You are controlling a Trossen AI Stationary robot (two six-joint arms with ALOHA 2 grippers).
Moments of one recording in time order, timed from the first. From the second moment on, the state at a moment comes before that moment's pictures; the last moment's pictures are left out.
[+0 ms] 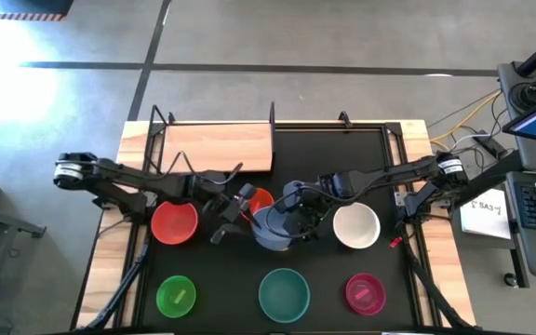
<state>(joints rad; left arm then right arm) -0.03 1.36 0.72 0.33 0.52 0.33 0.12 1.67 1.43 -0.63 -0.52 -0.35</state>
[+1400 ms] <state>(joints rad) -0.08 1.49 0.83 0.28 0.61 0.21 0.04 1.65 1.63 -1.01 -0.24 -0.23</state>
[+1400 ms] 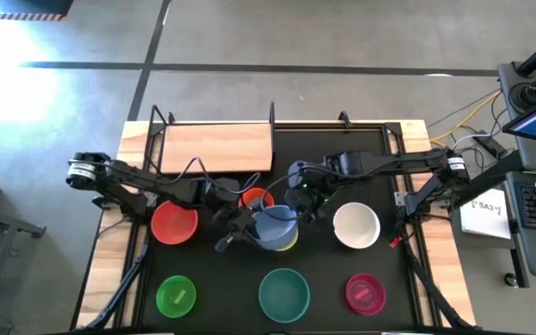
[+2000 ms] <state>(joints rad) -0.07 1.45 0.83 0.06 -0.03 0.02 0.02 1.64 1.75 -1.33 0.21 -0.13</state>
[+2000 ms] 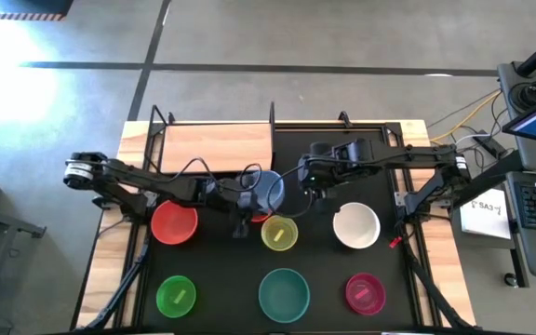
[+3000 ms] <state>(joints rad) 0.33 1.40 0.92 -0.93 -0.60 -0.33 -0.11 1.64 1.75 -1.40 0.21 0.01</state>
